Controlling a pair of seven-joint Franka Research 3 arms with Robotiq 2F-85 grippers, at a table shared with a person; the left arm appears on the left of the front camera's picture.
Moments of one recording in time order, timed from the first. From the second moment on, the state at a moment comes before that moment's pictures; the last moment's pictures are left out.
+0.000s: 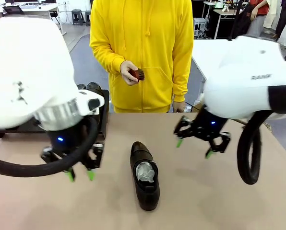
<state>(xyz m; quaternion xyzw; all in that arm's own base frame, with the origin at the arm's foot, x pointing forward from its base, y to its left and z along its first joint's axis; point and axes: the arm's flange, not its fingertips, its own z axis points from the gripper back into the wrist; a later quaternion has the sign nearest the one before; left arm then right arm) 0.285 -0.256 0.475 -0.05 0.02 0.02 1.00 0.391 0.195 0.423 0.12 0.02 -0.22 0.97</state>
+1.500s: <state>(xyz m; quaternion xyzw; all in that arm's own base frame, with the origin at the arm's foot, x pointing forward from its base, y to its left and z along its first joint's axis) 0.298 -0.368 0.388 -0.06 -0.09 -0.03 0.99 0.392 0.167 0.417 0.12 0.03 -0.31 0.94</state>
